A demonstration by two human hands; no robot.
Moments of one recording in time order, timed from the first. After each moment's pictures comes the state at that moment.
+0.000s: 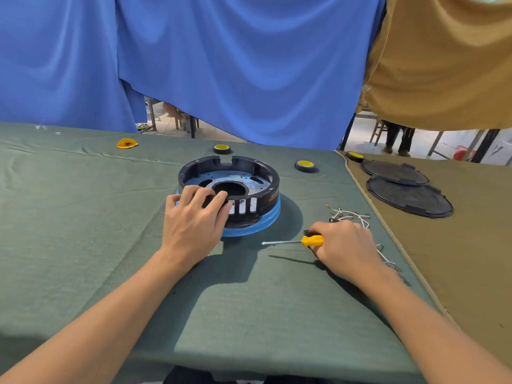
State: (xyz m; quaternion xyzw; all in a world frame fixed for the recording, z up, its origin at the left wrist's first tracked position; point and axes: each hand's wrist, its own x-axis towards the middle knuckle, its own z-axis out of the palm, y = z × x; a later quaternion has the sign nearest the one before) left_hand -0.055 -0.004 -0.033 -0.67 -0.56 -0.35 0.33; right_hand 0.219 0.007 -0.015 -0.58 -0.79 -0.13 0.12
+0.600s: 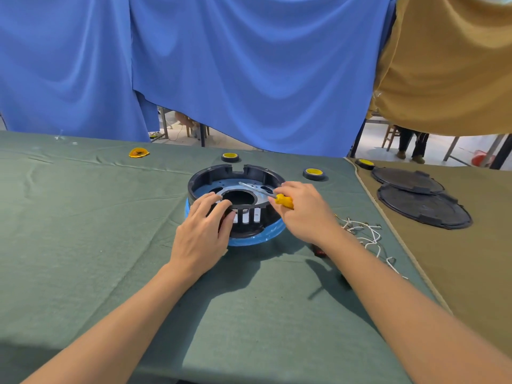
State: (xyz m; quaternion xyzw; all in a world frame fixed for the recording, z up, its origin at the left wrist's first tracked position) left_hand -0.052 -0.001 -0.036 -0.69 -0.58 -0.41 0.17; right_hand 0.150 0.057 0.019 -0.47 -0.82 0.05 0.31
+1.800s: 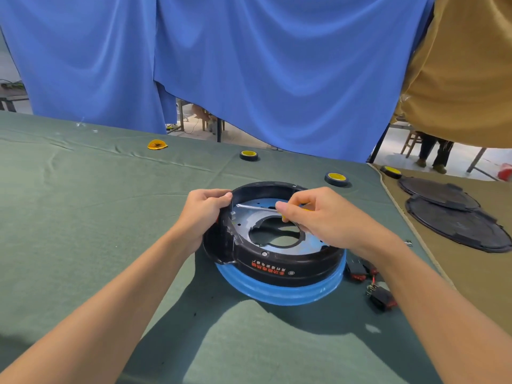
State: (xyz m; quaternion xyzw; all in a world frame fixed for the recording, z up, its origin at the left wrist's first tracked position) left_hand -0.090 0.029 -0.002 -0.44 -0.56 -0.59 -0.39; right_hand 0.140 0.028 0.062 -0.43 -0.82 0.29 0.23
